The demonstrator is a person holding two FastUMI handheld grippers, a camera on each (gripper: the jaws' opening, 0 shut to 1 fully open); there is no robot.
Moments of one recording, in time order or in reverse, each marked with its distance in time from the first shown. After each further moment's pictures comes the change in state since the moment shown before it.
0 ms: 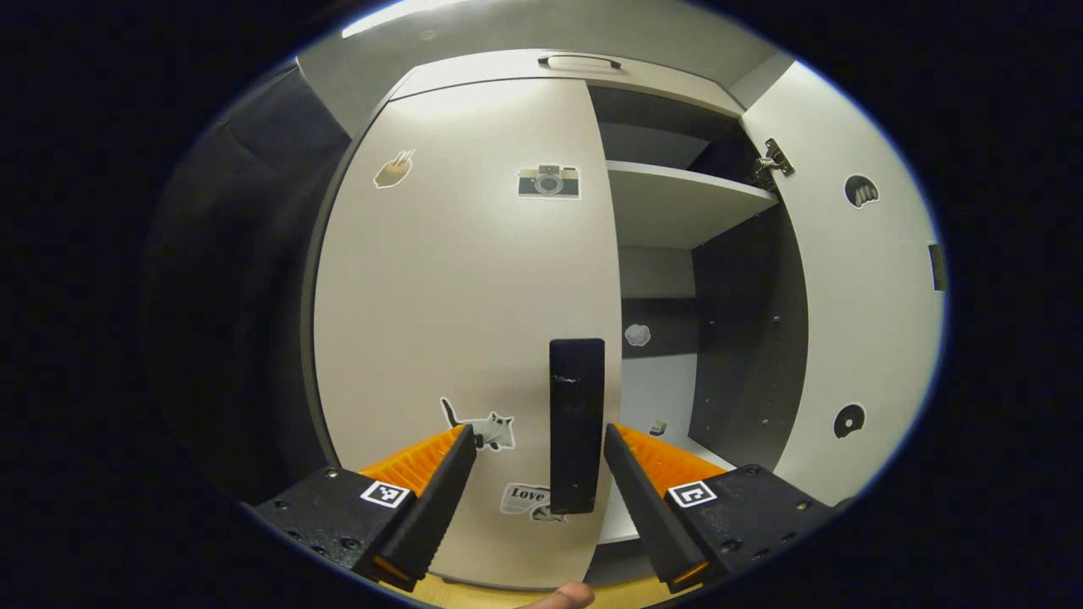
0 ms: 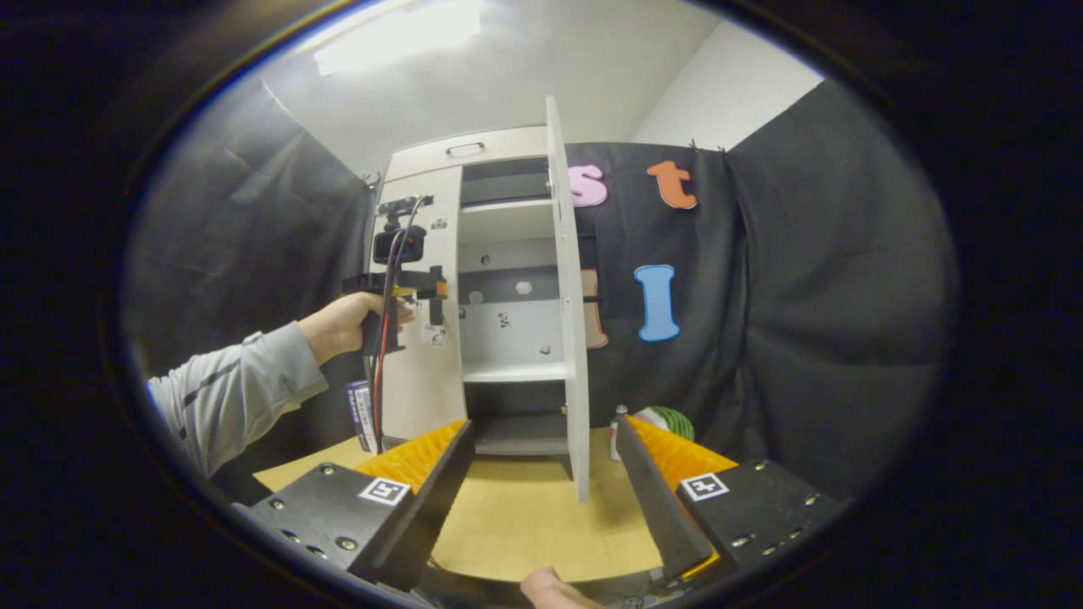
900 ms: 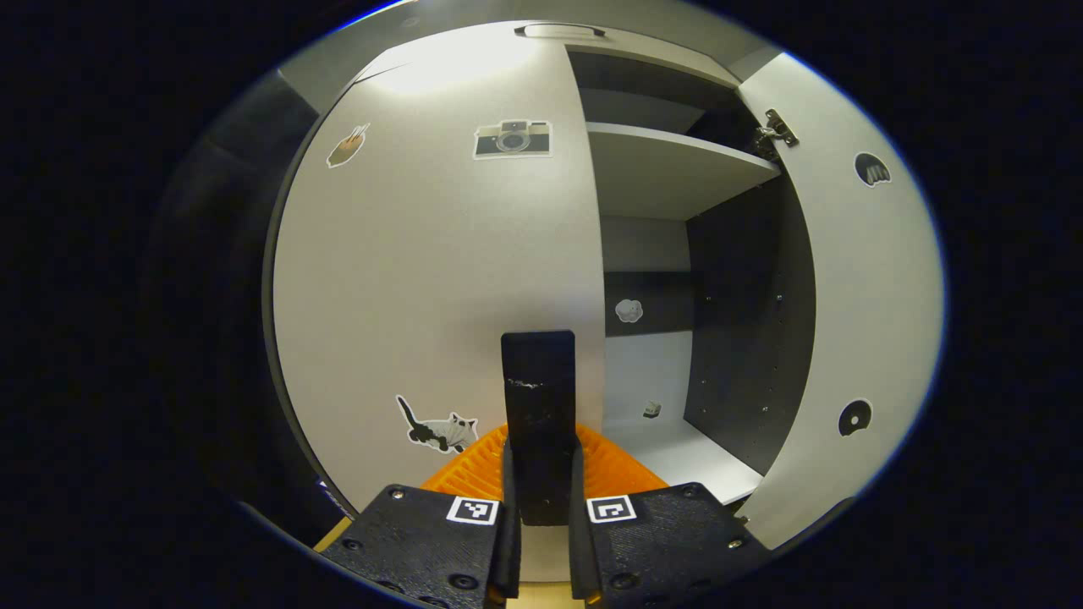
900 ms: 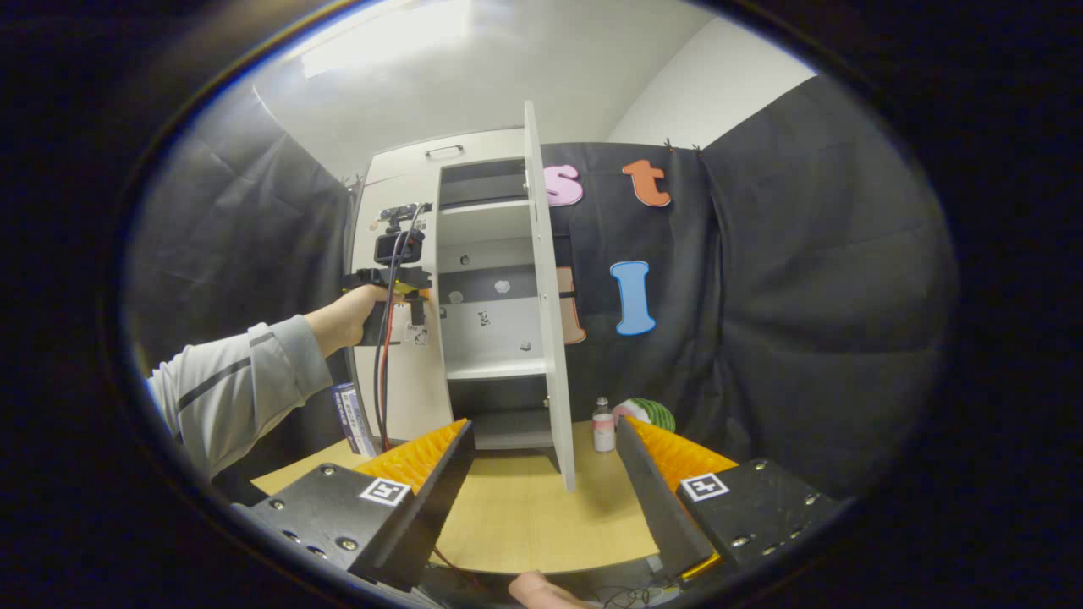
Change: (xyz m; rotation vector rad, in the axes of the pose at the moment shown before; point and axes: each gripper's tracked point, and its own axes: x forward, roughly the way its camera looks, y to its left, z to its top) left arm 0.010 -0.017 -0.011 0.005 0.097 -0.023; right arm -0.023 -0.002 0.011 0.020 0.001 -0.081
